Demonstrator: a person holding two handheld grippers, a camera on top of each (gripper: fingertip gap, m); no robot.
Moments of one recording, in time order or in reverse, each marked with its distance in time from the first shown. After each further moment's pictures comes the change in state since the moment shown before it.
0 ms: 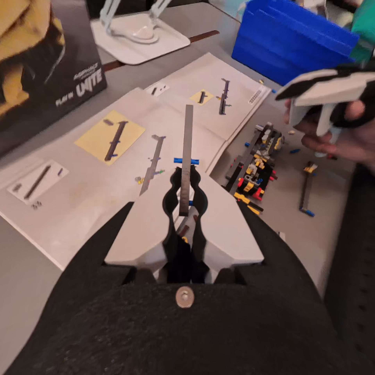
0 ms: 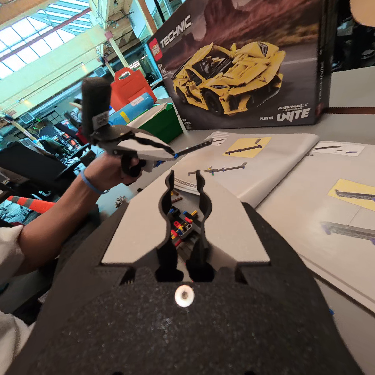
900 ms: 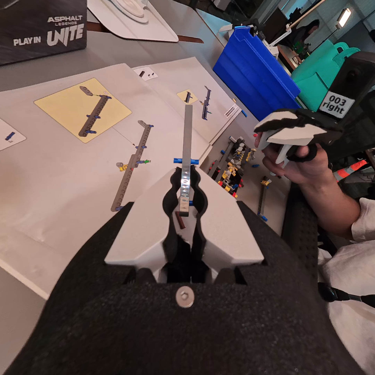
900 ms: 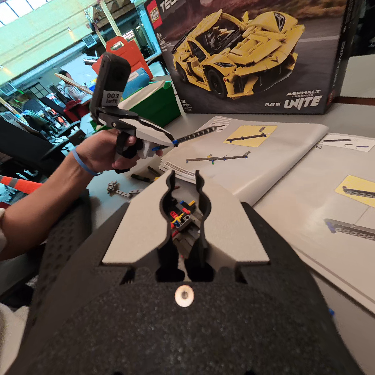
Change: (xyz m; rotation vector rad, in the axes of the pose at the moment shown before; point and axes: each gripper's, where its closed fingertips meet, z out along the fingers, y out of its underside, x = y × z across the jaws) left arm -0.001 0.007 -0.001 0.006 0.190 -0.292; right arm -0.002 0.017 0.010 -0.090 0.016 -0.059
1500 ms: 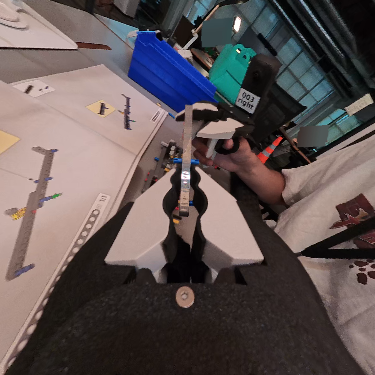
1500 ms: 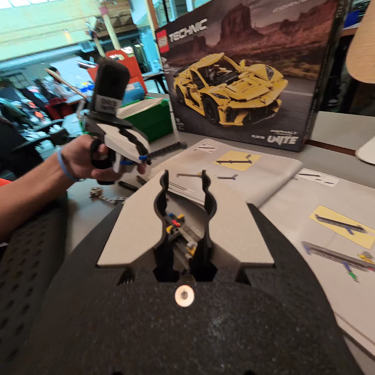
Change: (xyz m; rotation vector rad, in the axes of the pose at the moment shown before) left arm 0.079 -0.001 0.008 0.021 0.367 0.088; right arm -0.002 -0.015 -0.003 0.103 0.038 -0.168
